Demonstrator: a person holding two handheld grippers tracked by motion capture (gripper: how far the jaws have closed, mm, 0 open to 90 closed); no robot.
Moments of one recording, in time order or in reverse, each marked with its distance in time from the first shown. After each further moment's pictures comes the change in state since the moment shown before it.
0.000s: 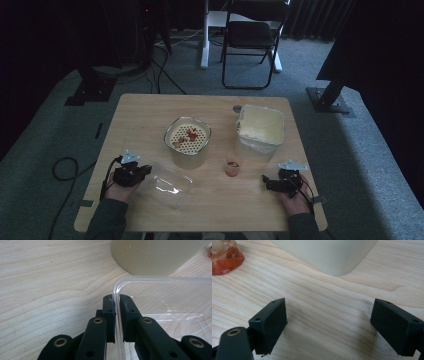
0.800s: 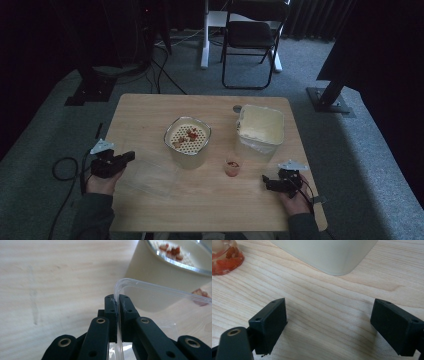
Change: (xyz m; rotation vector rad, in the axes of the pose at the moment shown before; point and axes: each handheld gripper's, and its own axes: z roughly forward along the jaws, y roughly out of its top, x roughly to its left) left arm 0.033 0.028 -0.060 -0.180 0.016 -0.121; right arm 0.000 0.000 0.000 0.000 0.000 0.000
